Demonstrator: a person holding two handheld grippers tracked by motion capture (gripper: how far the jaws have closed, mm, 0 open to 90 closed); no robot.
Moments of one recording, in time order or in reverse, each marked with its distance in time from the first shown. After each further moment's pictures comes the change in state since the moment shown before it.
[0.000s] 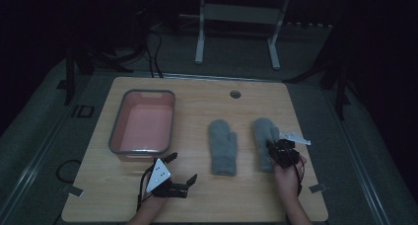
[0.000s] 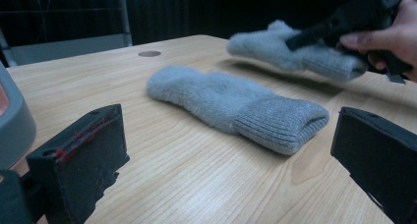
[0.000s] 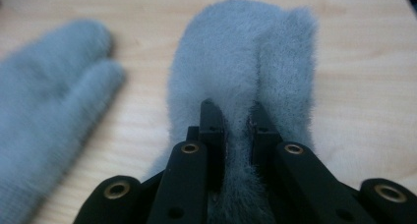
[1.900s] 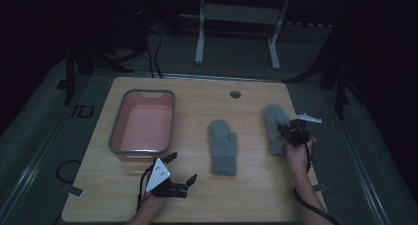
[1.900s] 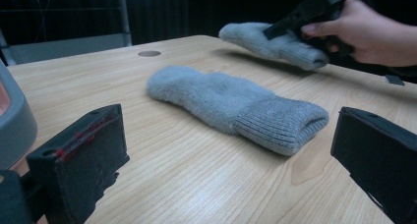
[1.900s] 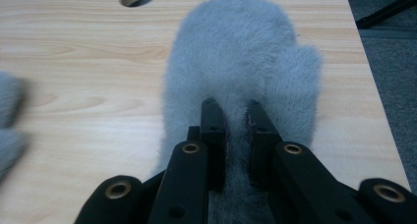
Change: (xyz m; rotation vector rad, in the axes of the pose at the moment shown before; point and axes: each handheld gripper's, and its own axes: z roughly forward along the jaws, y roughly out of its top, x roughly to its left) left arm 0.001 0.000 0.000 -0.003 0.000 -0.011; right arm -0.067 0.043 0.046 0.013 -0.001 0.009
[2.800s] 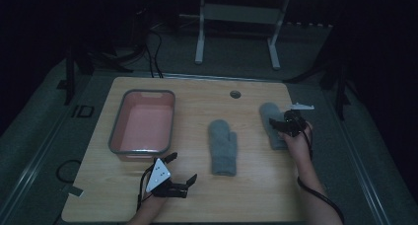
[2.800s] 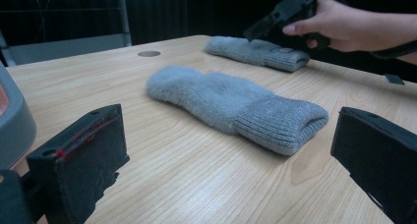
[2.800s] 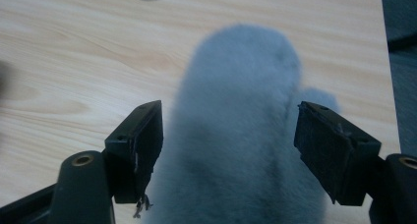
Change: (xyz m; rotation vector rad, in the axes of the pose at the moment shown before) left arm 0.000 0.000 0.000 0.000 -0.002 0.003; right arm -0.014 0.026 0.042 0.065 0.051 -0.170
